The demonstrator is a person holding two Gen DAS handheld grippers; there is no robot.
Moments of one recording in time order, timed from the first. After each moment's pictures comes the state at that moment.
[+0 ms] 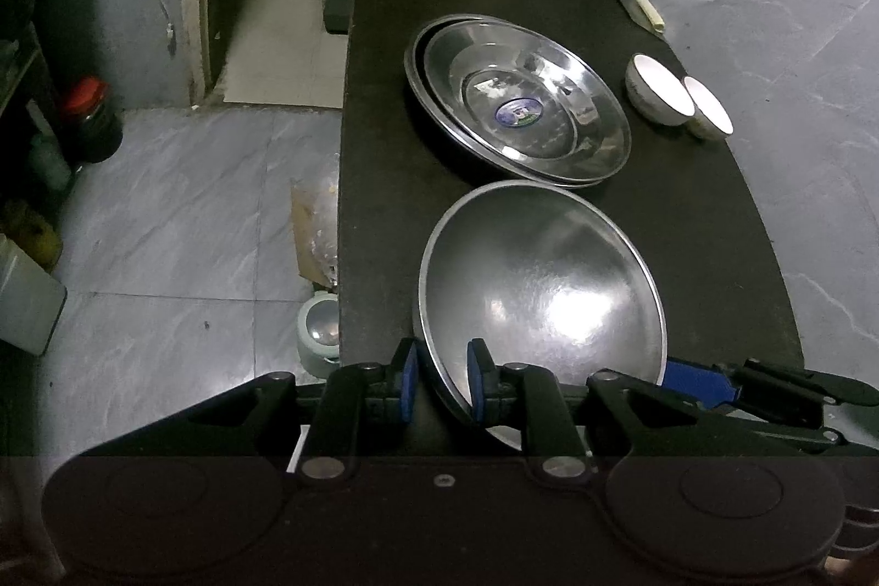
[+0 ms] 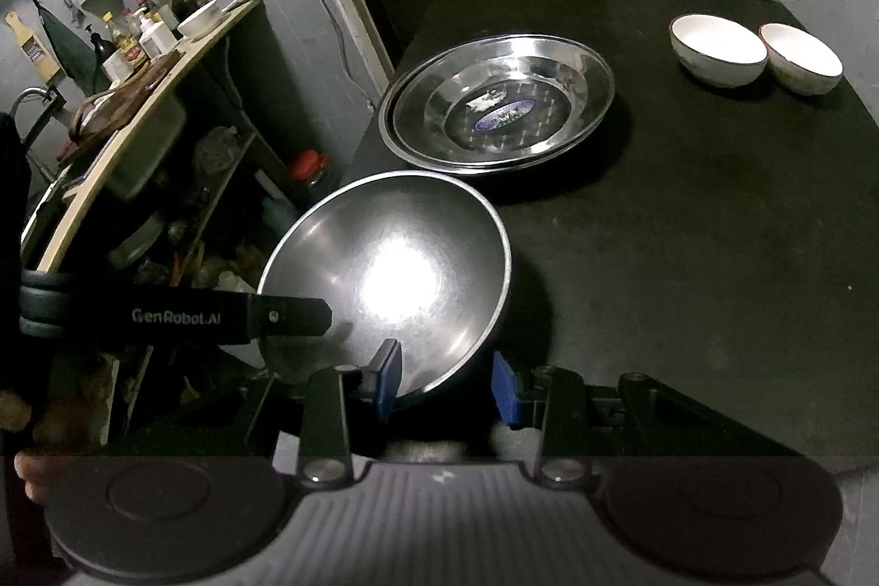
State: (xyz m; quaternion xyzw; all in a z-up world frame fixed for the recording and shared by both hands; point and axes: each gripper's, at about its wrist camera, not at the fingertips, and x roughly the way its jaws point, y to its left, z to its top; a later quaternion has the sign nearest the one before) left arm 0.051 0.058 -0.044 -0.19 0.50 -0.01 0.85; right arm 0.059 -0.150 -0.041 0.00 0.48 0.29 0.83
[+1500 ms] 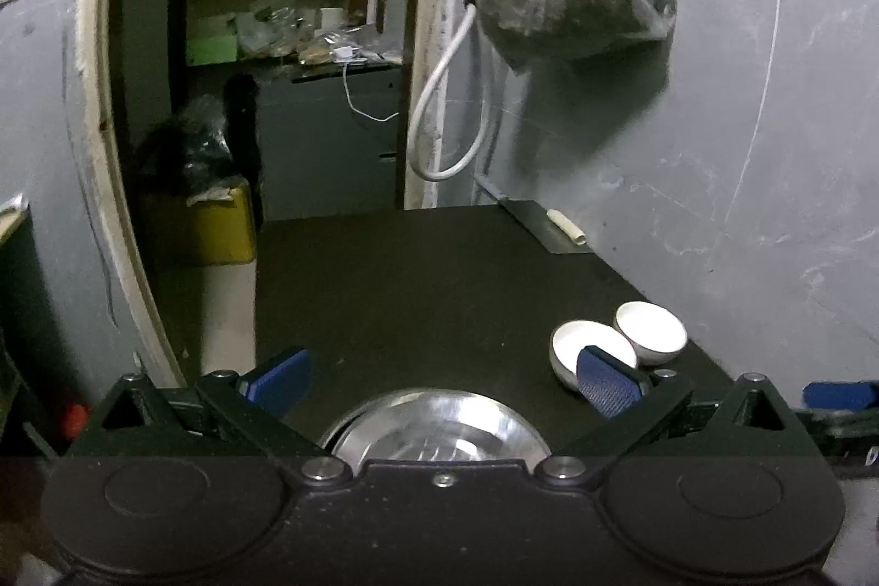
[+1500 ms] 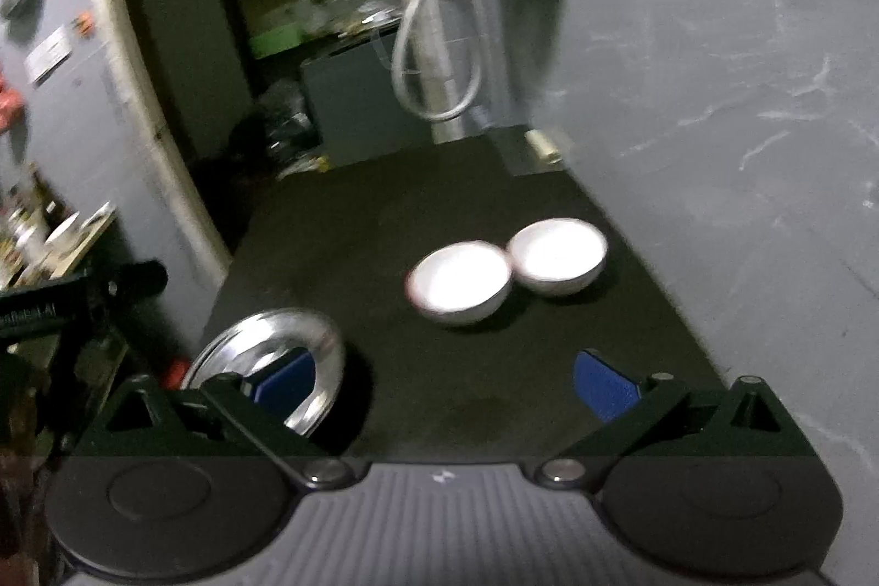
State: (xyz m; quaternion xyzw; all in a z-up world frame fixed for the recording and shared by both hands) left arm 0.173 -0.006 0.056 -0.02 0.26 -0.03 0.96; right arm 0.151 -0.262 0.021 0.07 0.33 0.12 0.93
